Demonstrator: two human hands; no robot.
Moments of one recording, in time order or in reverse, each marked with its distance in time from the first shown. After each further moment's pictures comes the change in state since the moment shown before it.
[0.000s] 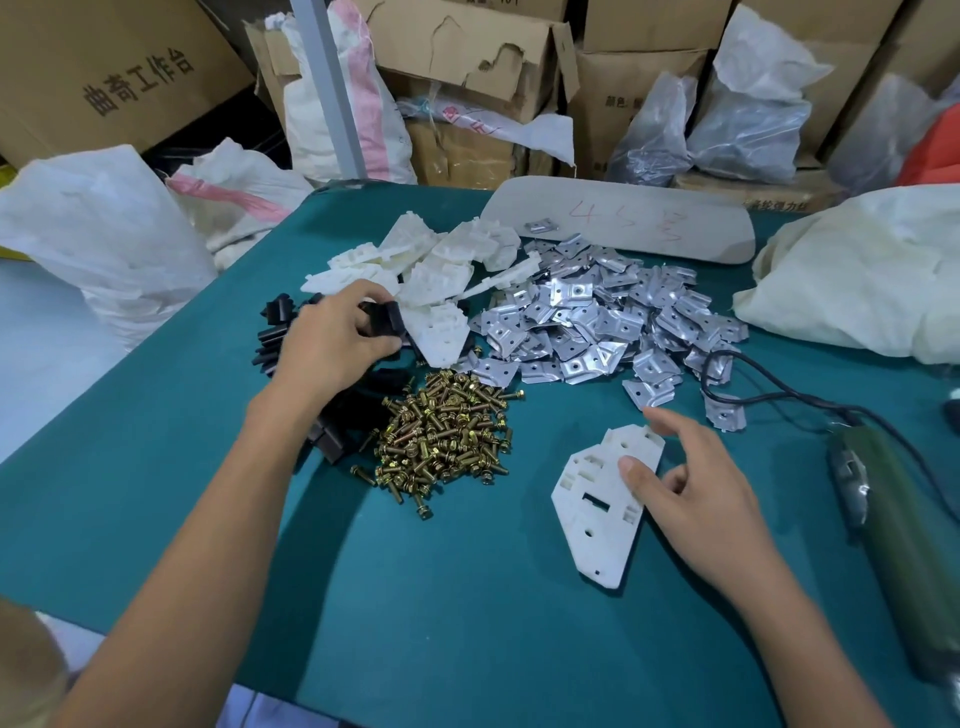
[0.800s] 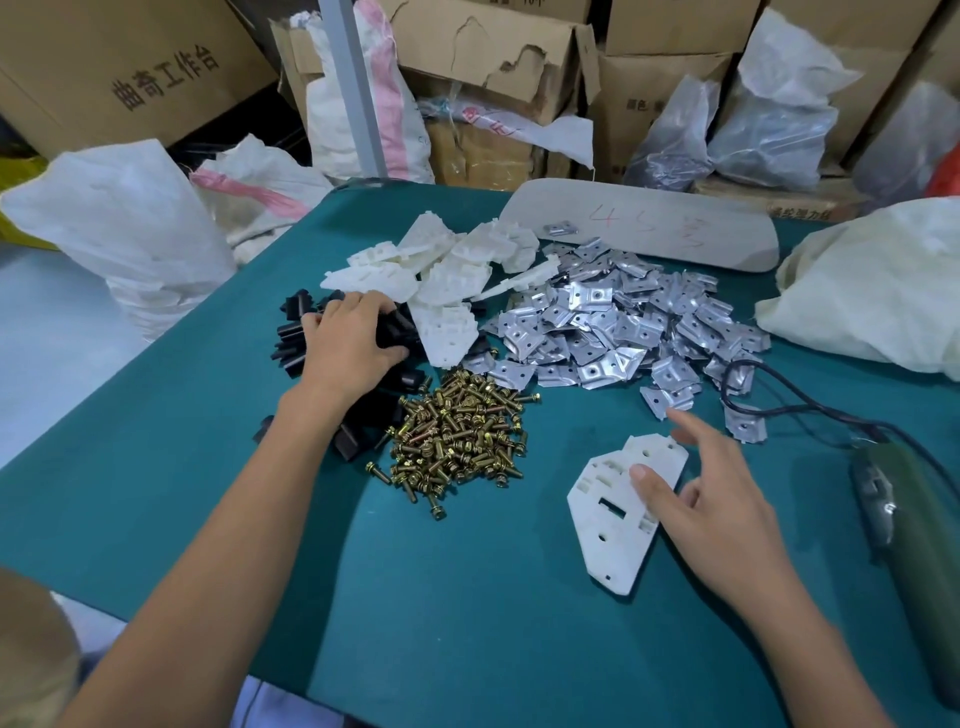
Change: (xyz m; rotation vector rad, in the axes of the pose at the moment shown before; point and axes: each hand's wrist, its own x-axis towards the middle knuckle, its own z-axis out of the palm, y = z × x) left_hand 0.015 -0.031 0.026 0.294 0.044 -0.001; right_hand -0.004 -0.009 -0.002 -0.111 -0.038 0.051
